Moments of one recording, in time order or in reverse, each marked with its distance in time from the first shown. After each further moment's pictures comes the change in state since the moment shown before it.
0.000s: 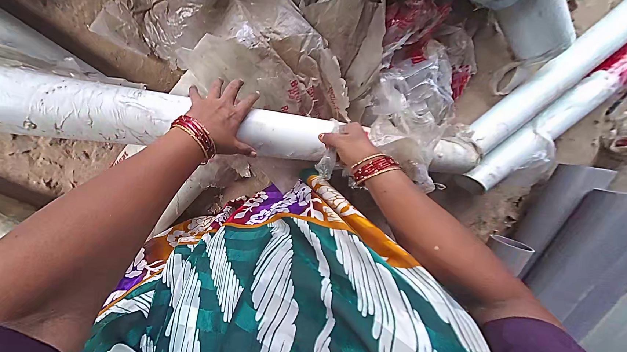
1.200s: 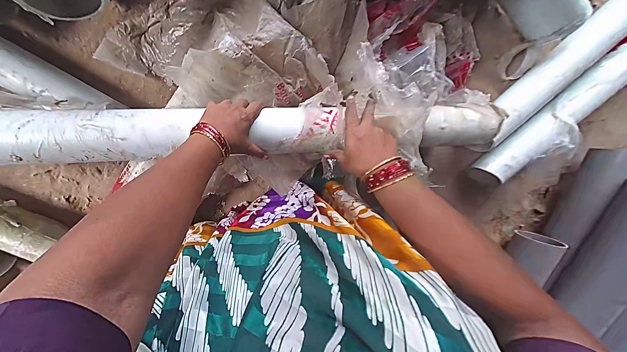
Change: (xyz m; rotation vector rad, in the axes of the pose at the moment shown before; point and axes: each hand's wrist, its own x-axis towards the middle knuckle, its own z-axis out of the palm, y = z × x) left_hand 0.033 0.028 0.000 0.074 -0.044 -0.042; right_hand -0.024 -0.002 -0.030 -0.877 0.114 -0.090
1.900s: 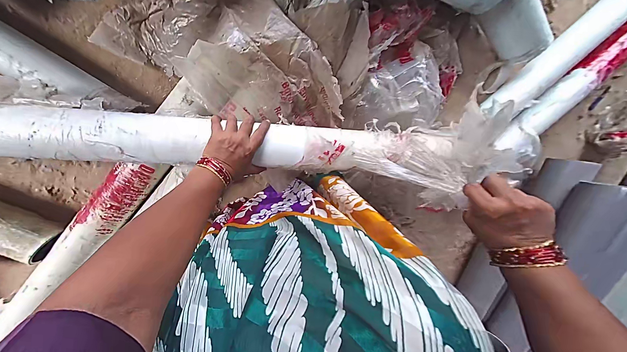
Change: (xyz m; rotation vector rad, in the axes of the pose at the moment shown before) left_hand -0.040 0.001 0.057 0.056 0.332 0.162; right_hand -0.137 0.176 0.005 -0.306 0.490 -0.173
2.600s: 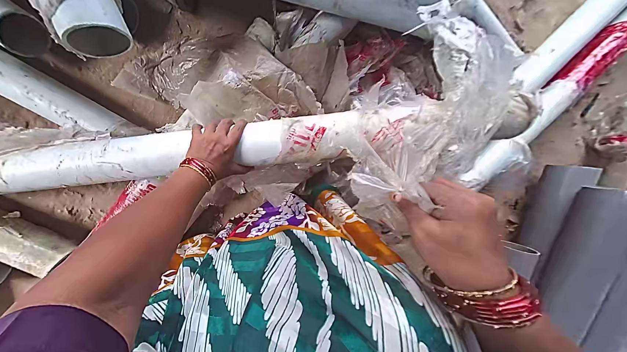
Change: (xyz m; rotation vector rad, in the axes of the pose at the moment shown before) left_hand 0.005 -0.020 -0.037 -0.051 0.015 -0.133; right_hand 0.034 -0.120 -0.094 0.619 0.208 0.189
